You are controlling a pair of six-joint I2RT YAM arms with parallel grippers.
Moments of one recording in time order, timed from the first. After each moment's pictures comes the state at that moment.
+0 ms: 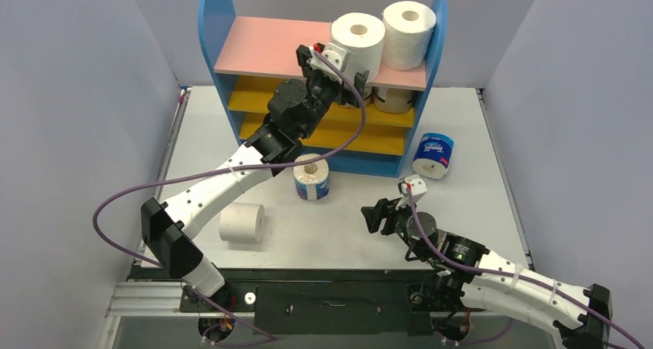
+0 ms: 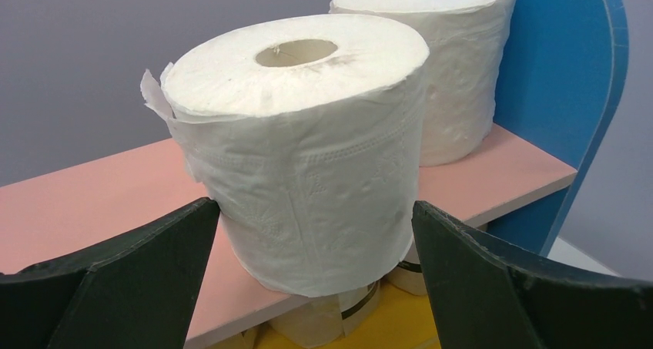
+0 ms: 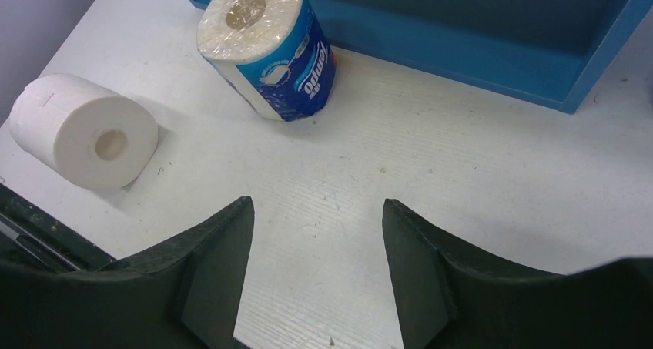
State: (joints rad) left arm -0.82 1.58 1.59 0.24 -0.25 0.12; right arm 1.04 0.62 0.43 -0.14 0.48 0.48
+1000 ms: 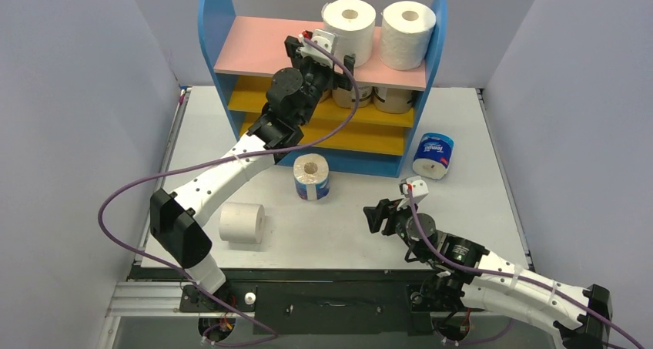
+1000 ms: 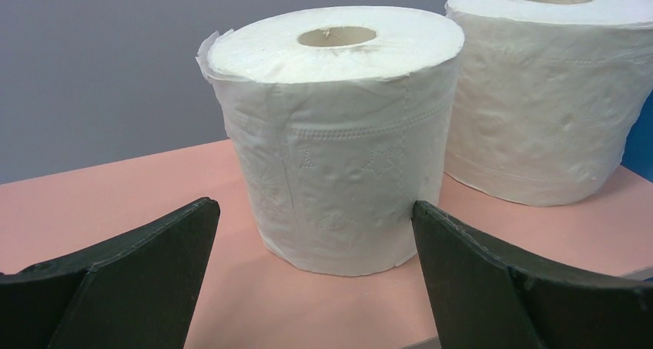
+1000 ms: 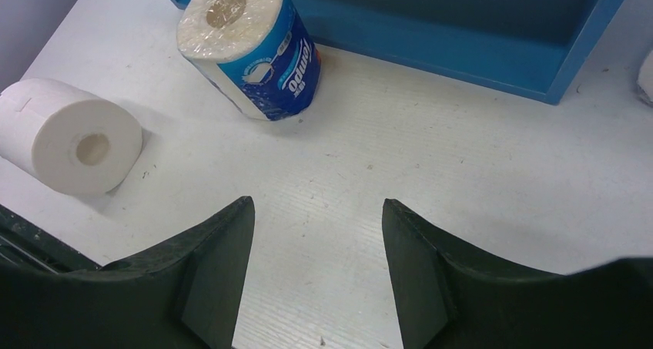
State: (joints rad) left arm -0.73 1.66 1.65 0.29 -0.32 0.12; right arm 1.04 0.60 0.41 -0.15 0.51 0.49
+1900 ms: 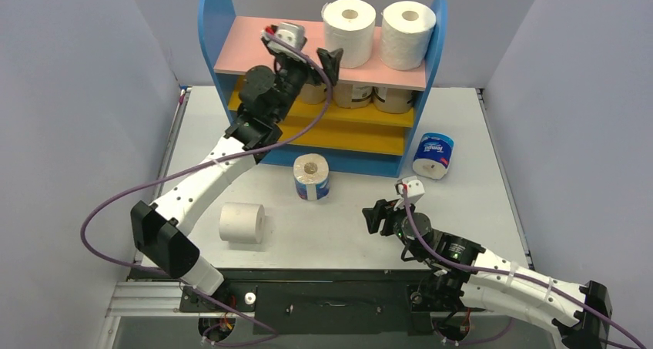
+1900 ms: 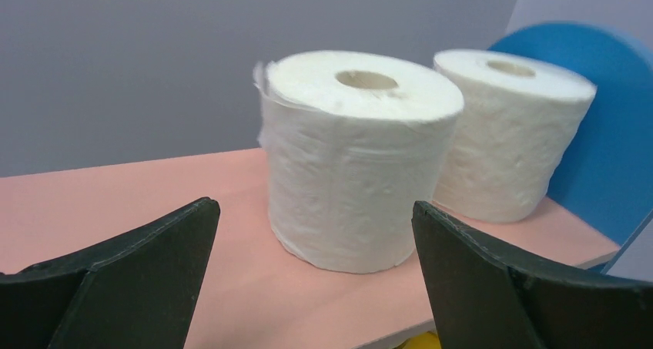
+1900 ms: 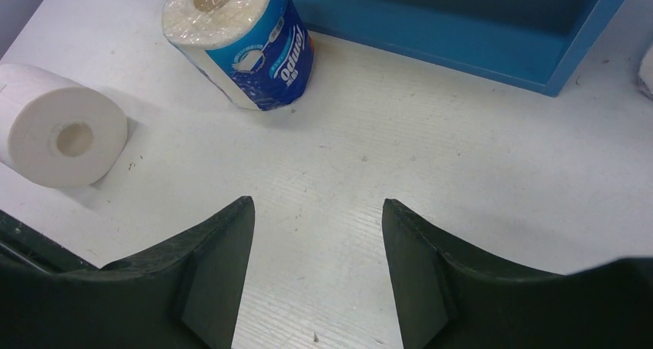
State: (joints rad) left arm -0.67 1.59 1.59 0.30 -0.17 -0.04; right arm 1.04 0.64 0.41 -0.15 0.51 0.49
